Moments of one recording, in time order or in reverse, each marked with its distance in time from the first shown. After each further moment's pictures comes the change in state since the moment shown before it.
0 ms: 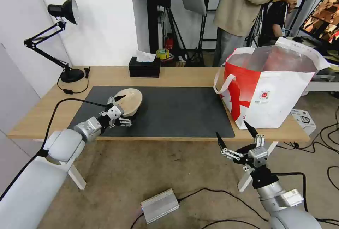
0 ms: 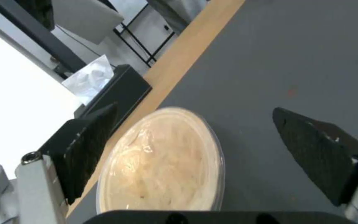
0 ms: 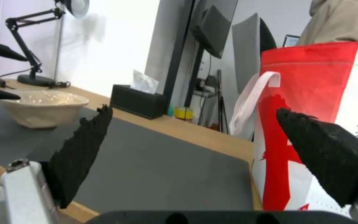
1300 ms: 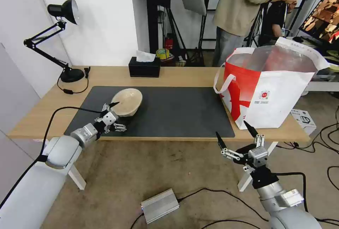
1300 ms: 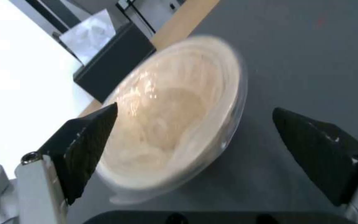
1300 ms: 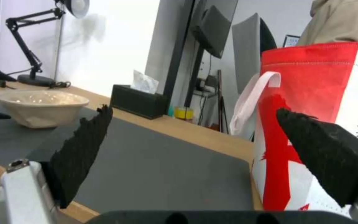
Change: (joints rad) left arm 0.007 -0.033 -0.026 0.159 0.039 -0.092 -0.002; right arm 0.000 0.000 0.000 0.000 0.000 0.000 0.000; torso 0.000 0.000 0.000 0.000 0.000
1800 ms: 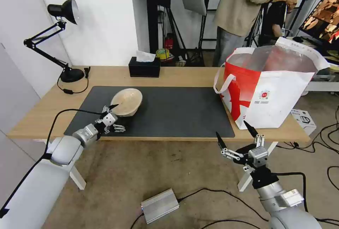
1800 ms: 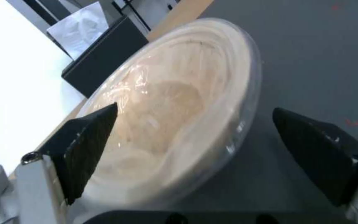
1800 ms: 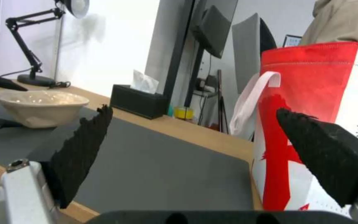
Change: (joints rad) left arm -0.077 -0.034 0.057 0.108 0.002 -0.043 -0.002; right arm 0.000 0.000 0.000 0.000 0.000 0.000 0.000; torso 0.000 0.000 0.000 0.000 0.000
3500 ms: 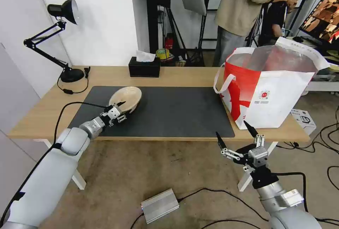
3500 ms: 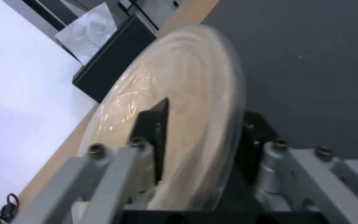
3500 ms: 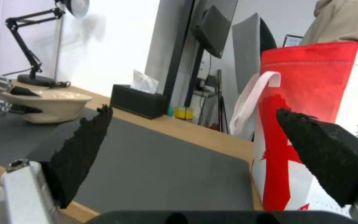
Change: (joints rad) left arm -0.084 -0.016 0.046 0.065 0.073 -0.013 -0.026; right arm 0.000 0.000 0.000 0.000 0.000 0.000 0.000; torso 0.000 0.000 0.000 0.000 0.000
